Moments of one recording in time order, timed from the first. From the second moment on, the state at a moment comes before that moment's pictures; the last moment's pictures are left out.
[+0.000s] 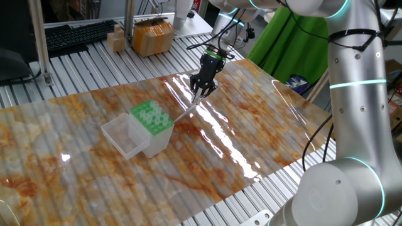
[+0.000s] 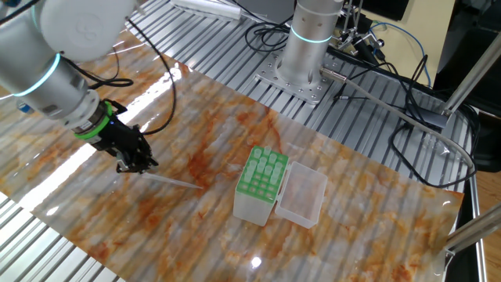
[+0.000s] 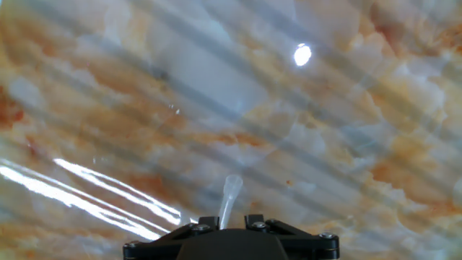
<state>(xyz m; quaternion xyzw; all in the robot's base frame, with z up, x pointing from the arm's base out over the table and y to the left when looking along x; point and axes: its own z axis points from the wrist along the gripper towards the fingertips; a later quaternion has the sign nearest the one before) 0.591 -0.140 0.031 -0.46 -0.85 -0.14 0.22</state>
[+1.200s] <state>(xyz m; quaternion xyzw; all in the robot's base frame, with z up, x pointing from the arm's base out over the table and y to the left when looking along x) 0.594 -0.152 0.024 -0.53 -0.80 -0.17 0.21</state>
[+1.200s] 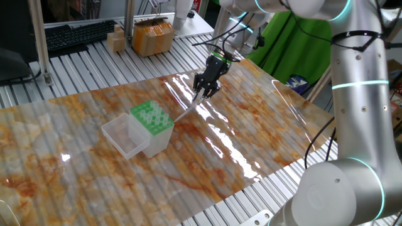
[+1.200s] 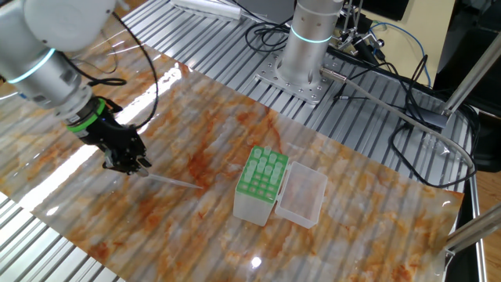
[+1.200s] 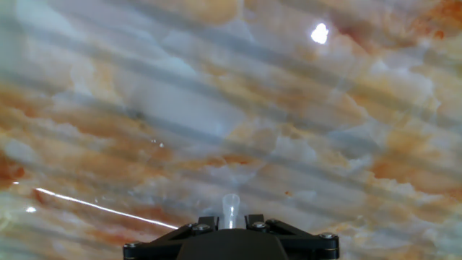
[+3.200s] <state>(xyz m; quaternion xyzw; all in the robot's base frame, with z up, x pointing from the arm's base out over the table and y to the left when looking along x) 0.605 -0.158 0.002 -0.50 -0.81 -0.20 0.23</state>
